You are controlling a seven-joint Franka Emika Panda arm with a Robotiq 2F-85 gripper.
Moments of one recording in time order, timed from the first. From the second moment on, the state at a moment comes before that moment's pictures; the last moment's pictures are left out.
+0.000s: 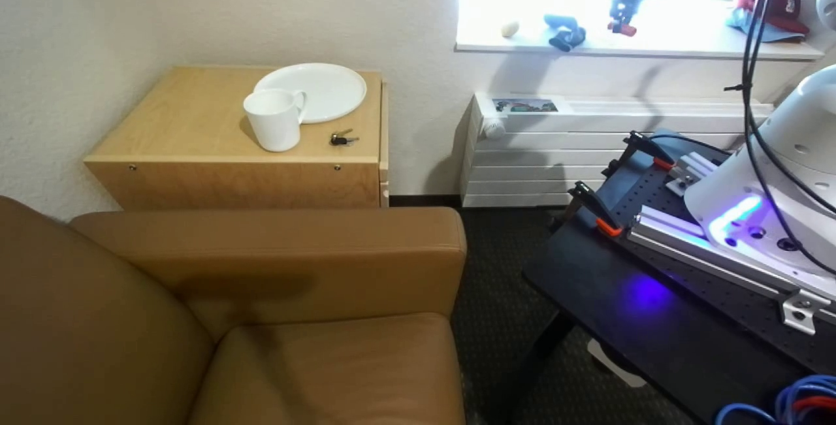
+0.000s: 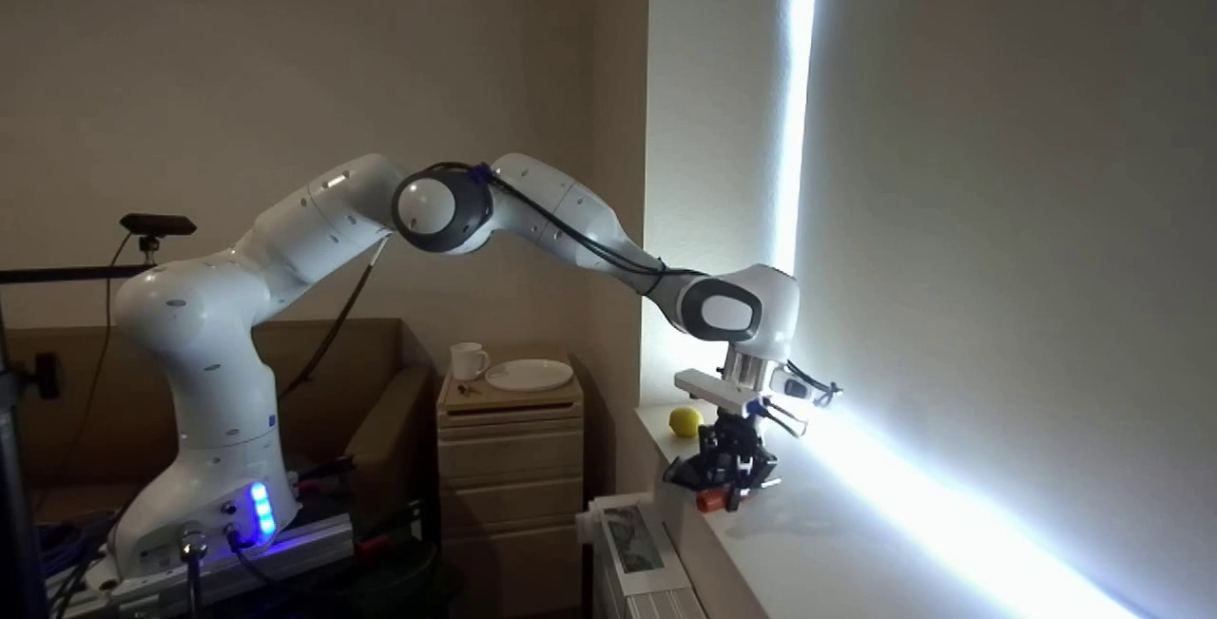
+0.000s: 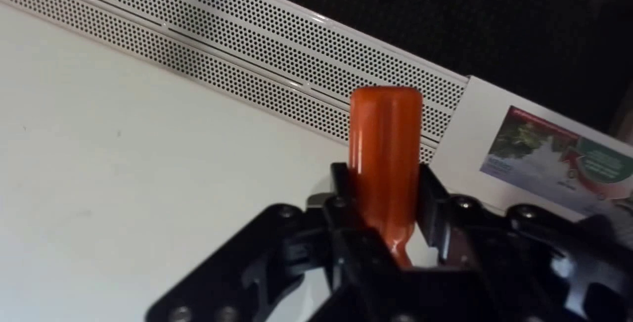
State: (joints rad) arm -0.76 0.96 -0.12 -1.17 -0.04 1.91 -0.56
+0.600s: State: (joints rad) arm -0.75 0.57 -0.10 -1.56 -0.16 1.93 -1.00
